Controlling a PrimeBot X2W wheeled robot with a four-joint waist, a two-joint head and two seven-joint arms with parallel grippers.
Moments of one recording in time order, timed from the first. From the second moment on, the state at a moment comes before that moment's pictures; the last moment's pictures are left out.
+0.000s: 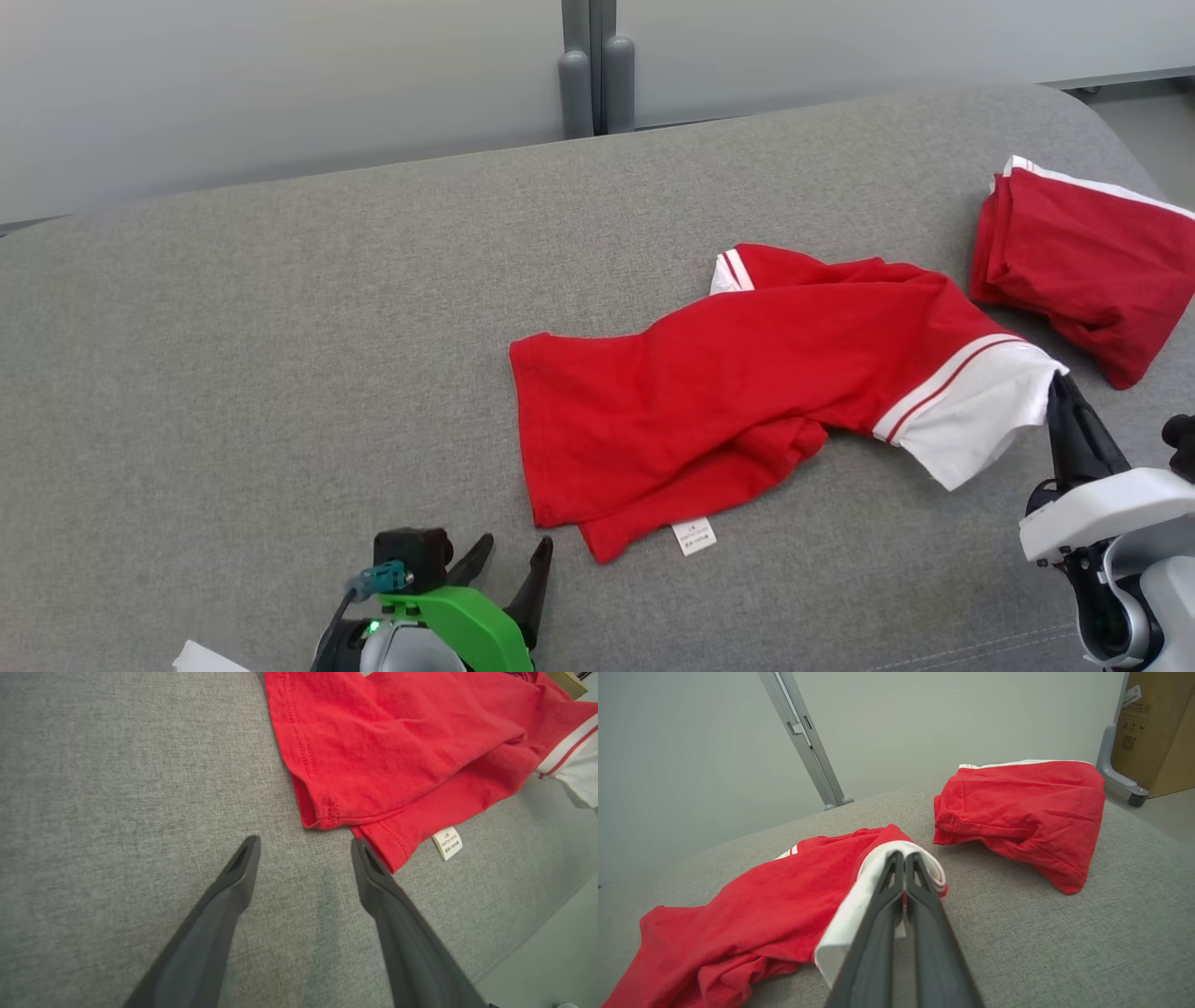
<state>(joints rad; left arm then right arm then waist) -0.13 0.08 -0.65 0.38 -0.71 0.10 -0.05 -0.03 -0.34 0.20 0.26 0.62 -0.03 -0.25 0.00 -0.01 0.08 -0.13</state>
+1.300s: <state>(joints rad) -0.27 0.05 -0.69 0.54 -0.71 0.01 -0.15 -0.05 -0.31 0.18 0.26 0.61 -0.01 -0.25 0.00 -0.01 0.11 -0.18</state>
